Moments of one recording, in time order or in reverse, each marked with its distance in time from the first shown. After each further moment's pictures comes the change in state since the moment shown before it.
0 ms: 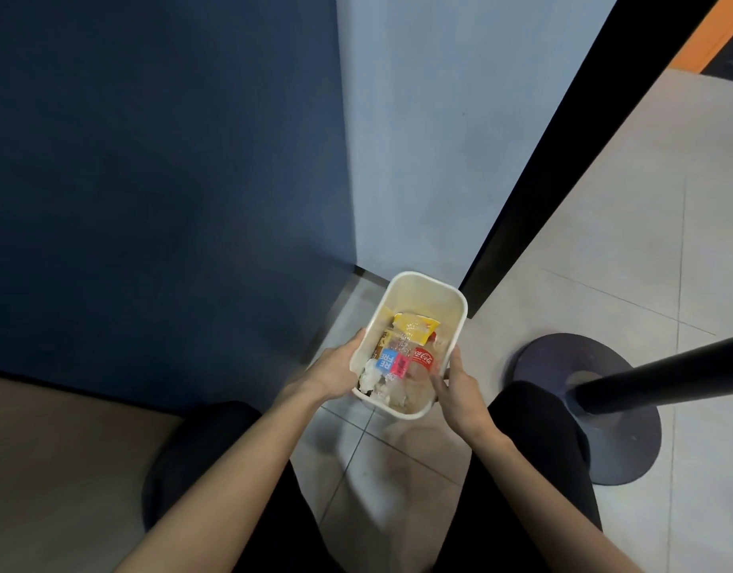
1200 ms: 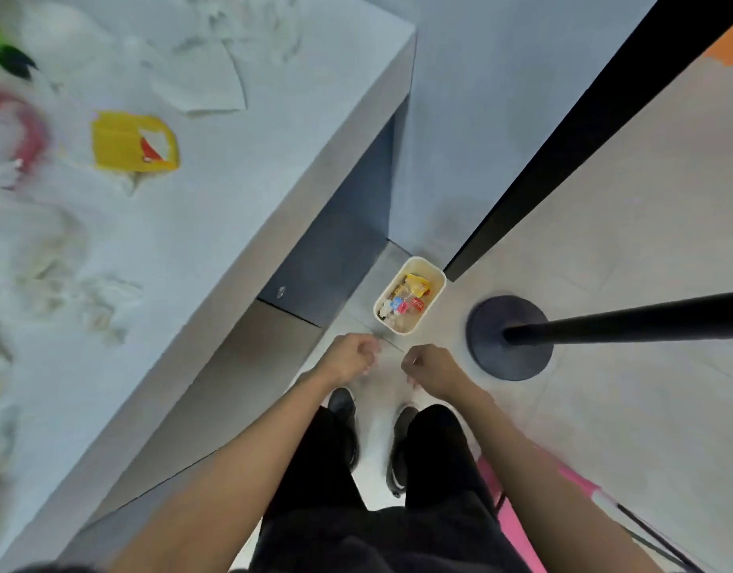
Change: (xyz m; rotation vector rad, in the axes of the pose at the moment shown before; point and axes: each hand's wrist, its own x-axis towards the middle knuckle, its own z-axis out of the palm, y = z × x) left_hand -0.349 0.177 -0.132 -0.259 -0.052 -0.135; right_hand -0.268 -0.340 -0.158 -0.341 -0.504 0.161
